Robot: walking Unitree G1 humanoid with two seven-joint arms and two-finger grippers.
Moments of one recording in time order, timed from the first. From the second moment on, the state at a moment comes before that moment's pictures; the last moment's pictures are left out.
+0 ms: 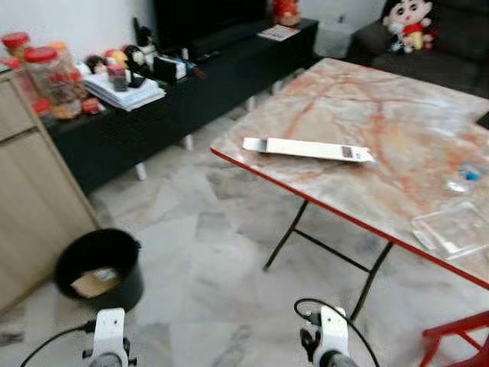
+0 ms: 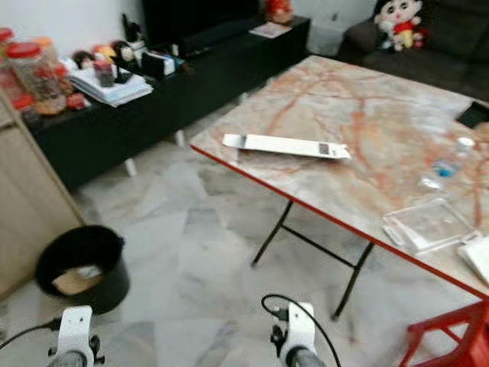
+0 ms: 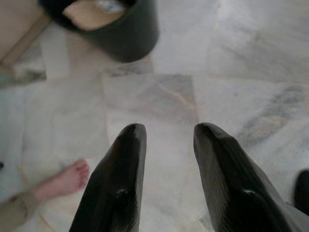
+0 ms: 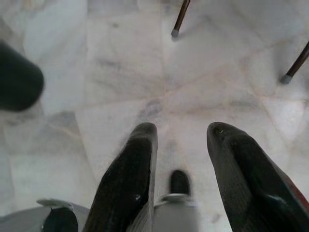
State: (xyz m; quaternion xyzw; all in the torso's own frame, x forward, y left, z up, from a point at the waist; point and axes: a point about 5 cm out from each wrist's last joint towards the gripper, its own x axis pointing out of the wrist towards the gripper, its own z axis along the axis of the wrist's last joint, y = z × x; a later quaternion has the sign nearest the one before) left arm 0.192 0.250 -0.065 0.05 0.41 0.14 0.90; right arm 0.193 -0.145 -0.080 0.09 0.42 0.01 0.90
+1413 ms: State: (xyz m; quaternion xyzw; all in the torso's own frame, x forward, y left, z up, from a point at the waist) left arm 0.192 0.248 -0.065 0.05 0.41 0.14 0.90; right arm 0.190 -0.145 -0.082 0.08 0.42 0.01 0.90
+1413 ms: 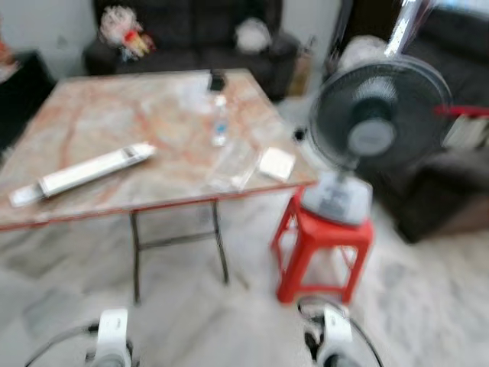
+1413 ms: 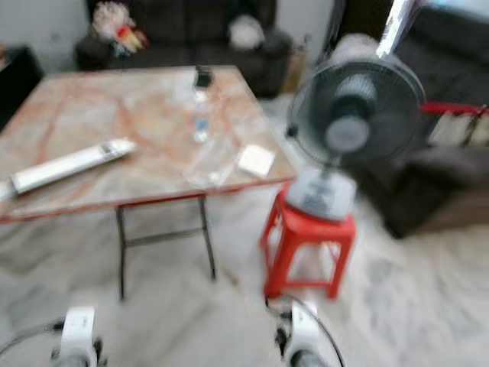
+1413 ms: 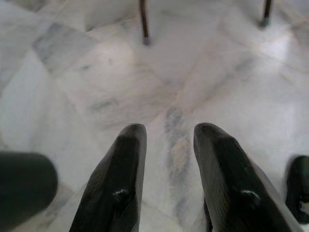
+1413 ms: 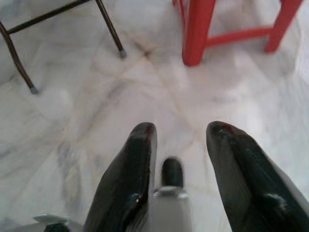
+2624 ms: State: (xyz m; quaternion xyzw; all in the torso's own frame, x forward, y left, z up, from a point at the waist) left arm 0.281 0.193 -0.006 0.16 0.21 -0.03 0.97; right arm 0.259 -0.135 -0.035 0.07 0.29 0.06 0.95
